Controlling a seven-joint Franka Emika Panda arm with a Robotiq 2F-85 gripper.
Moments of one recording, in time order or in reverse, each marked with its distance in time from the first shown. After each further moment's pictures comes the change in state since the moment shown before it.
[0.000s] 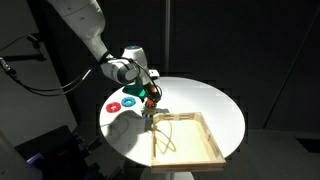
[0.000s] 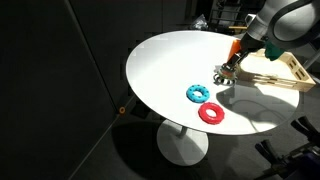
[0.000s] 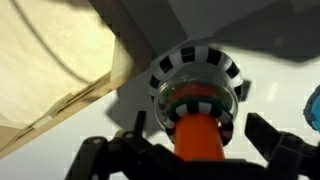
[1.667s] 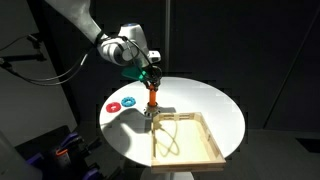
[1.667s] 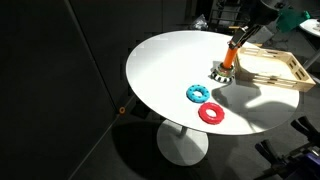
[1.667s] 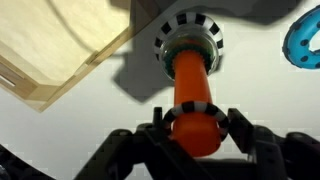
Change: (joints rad) arm -0.005 -0.189 0.006 0.000 0.043 -0.099 0.047
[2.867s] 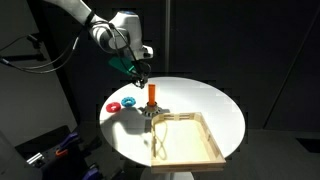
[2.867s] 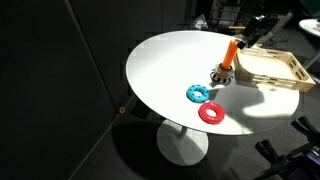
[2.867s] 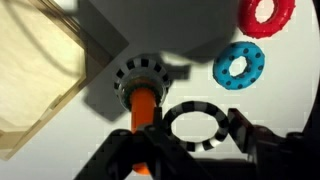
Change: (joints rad) arm 0.012 -0.165 0.027 -0.062 0.285 -0.266 -0.131
